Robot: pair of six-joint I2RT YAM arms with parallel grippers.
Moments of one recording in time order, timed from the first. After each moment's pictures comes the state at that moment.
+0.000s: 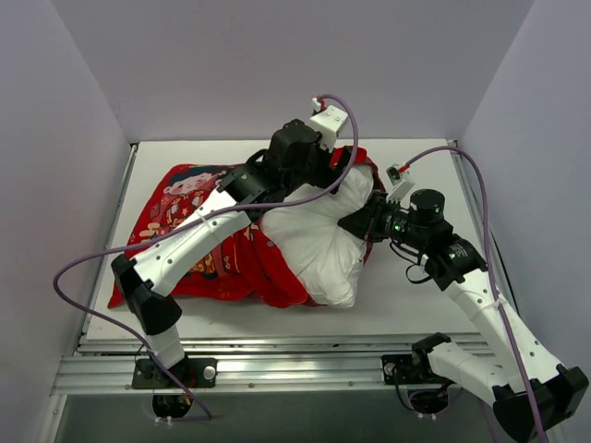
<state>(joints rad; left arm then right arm) -0.90 1.73 1.97 -0.55 -0.29 -0.06 0.40 0.95 0.92 -0.30 -0.41 0.62</state>
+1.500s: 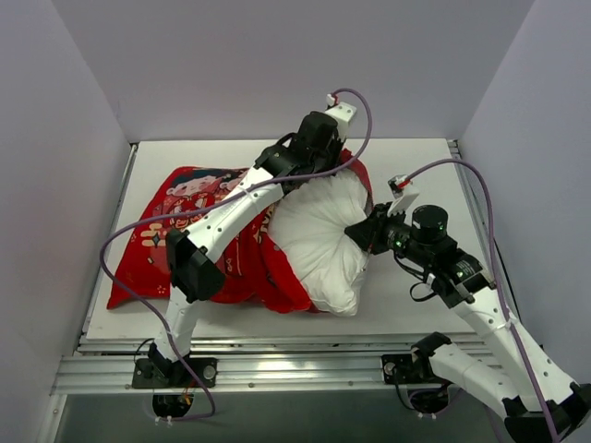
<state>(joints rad) -0.79 2.13 2.32 -0.68 -0.17 -0.13 0.49 0.84 0.88 -0.35 -0.23 0.45</state>
